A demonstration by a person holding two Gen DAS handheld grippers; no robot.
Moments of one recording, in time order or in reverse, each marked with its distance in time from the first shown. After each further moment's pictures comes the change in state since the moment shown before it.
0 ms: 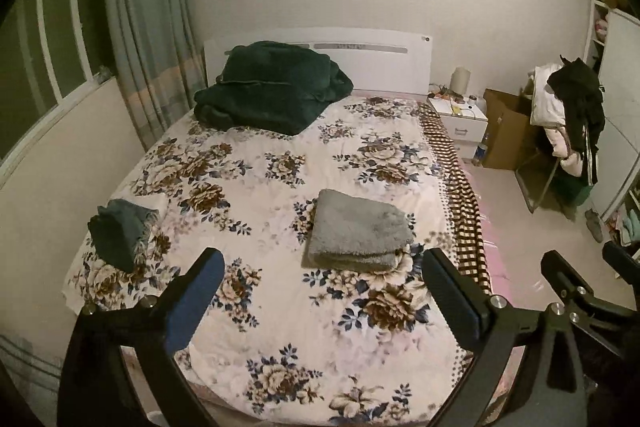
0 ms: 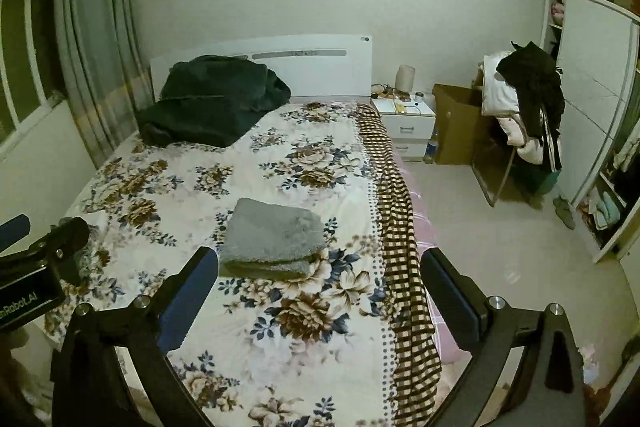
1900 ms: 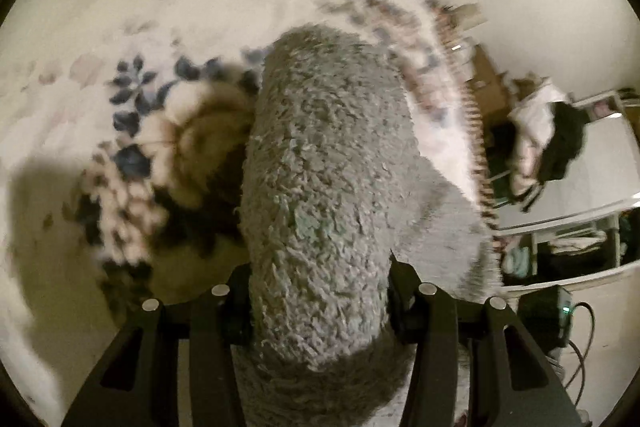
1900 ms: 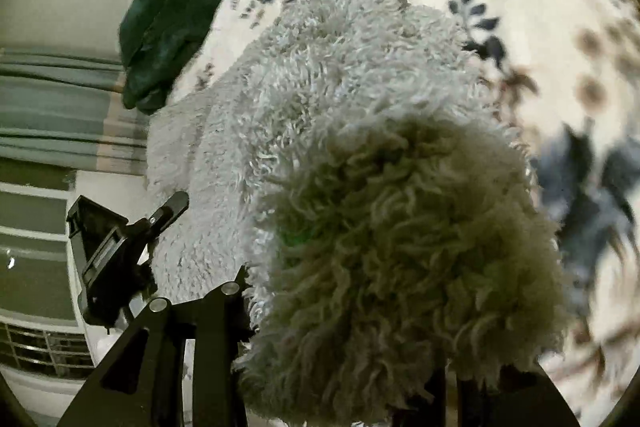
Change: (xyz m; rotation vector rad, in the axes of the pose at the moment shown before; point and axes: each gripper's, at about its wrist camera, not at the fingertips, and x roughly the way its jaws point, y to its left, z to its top) left arm 0.682 0.062 -0.056 -0.378 0.562 -0.557; right arm 0.771 -0.034 -0.155 0.567 0.651 0.547
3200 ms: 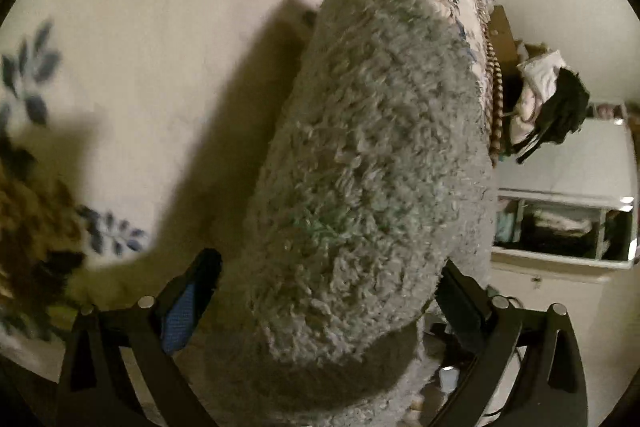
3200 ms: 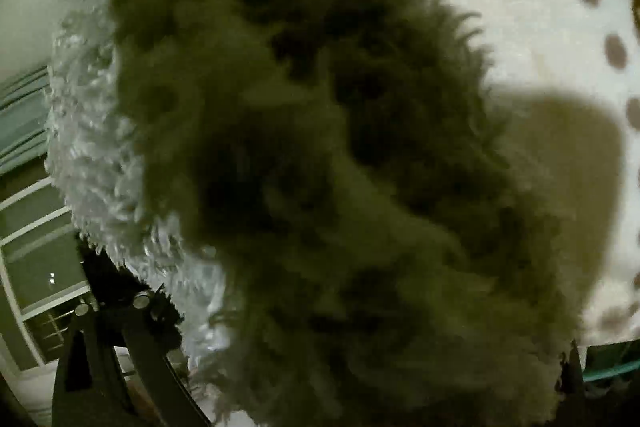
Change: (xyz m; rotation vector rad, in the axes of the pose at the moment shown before) left arm -0.037 0.006 -0.439 -0.212 0.152 -0.080; right arm -0.093 -0.250 -0.397 0.288 0.273 0.119
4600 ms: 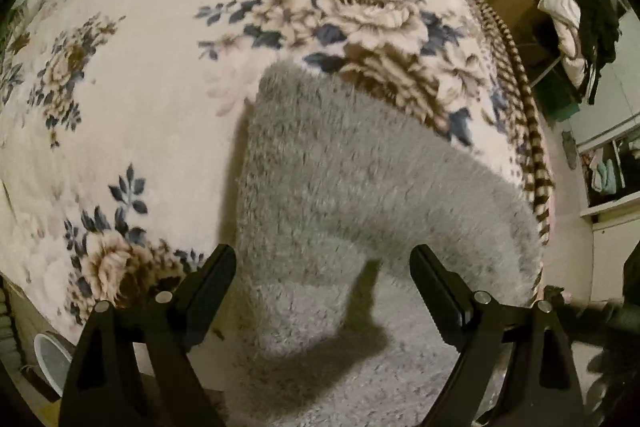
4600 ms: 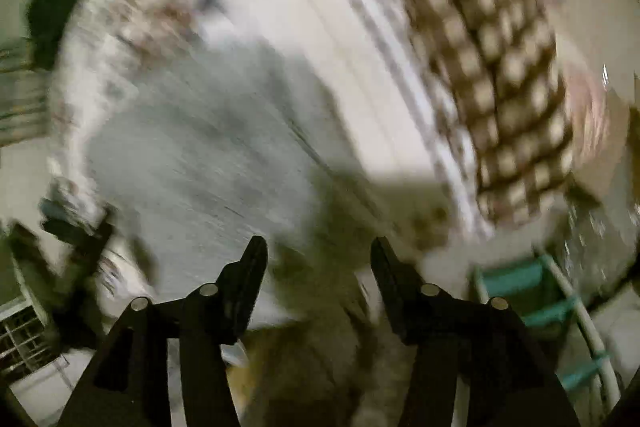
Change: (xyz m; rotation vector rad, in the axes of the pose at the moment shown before) left arm -0.036 -0.105 -0.042 0.341 -0.210 0.473; right arm -0.109 0.109 -0.045 -0.058 -0.218 -0.399
